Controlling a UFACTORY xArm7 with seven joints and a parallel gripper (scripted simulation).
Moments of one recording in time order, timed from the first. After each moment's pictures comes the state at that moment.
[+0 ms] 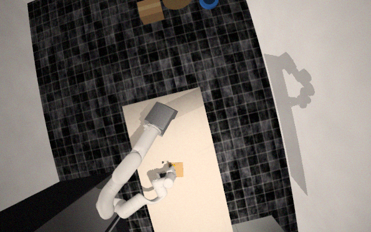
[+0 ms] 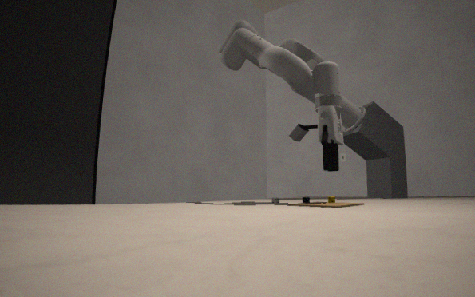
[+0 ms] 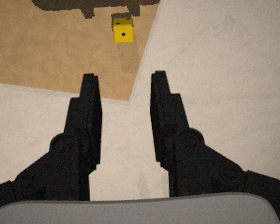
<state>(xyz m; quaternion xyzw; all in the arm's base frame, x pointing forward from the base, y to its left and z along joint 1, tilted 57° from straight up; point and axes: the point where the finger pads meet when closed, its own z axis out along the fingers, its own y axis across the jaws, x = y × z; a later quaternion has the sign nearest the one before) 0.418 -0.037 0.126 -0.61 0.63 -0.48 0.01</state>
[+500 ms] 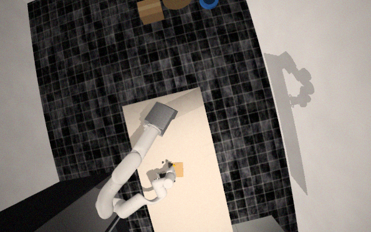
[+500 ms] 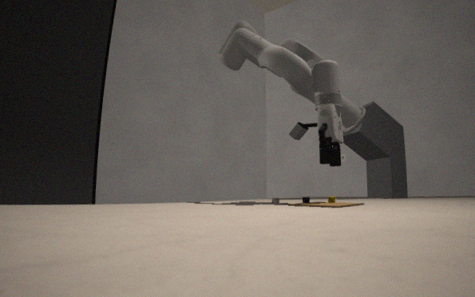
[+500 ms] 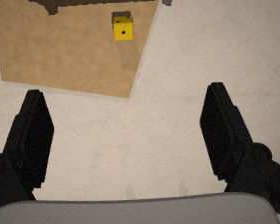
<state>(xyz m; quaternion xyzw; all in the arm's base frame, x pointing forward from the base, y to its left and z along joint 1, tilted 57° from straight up) 0.415 -0.035 0.129 -0.61 0.63 -0.48 0.01</state>
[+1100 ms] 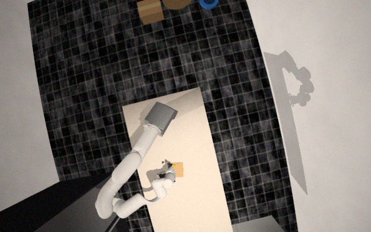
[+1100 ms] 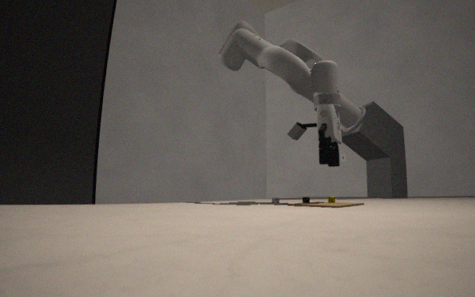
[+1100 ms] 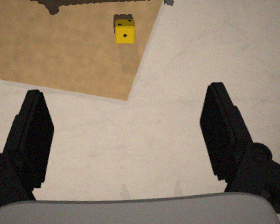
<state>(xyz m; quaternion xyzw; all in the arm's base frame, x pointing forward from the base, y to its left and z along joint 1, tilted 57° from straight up) 0.415 -0.037 0.131 -0.63 0.62 -0.48 0.00</state>
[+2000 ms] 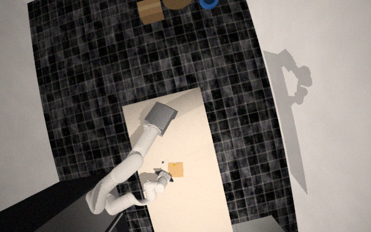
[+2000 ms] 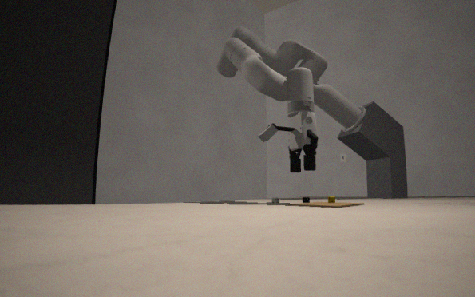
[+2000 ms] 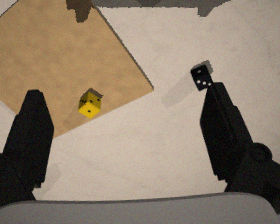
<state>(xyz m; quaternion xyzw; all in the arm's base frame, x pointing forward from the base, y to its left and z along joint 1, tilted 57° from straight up) 0.426 -0.096 0.179 -0.81 0.34 -0.45 -0.18</state>
